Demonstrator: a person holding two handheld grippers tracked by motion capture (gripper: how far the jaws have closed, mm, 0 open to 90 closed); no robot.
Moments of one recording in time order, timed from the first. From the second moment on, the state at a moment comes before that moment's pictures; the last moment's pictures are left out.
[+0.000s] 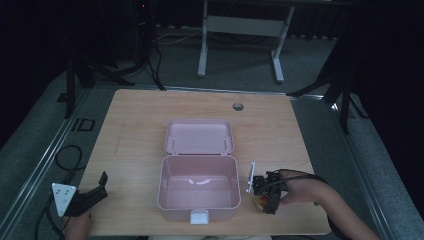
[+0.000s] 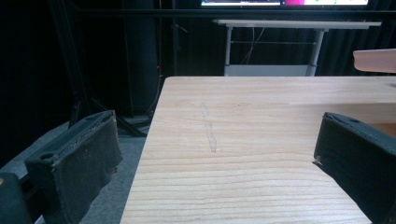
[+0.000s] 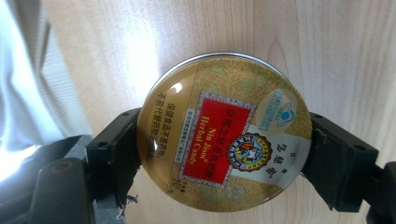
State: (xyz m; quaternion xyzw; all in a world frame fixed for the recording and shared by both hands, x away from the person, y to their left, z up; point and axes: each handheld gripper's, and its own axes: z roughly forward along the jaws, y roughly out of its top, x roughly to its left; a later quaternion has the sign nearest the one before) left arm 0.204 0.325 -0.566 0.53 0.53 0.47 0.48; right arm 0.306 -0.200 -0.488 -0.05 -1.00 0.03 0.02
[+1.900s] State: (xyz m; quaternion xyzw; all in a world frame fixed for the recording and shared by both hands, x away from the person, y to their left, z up) left arm 0.205 0.326 -0.566 0.53 0.52 0.46 0.48; right arm 0.306 -0.075 -0.380 0.03 -1.00 -0.01 0.01
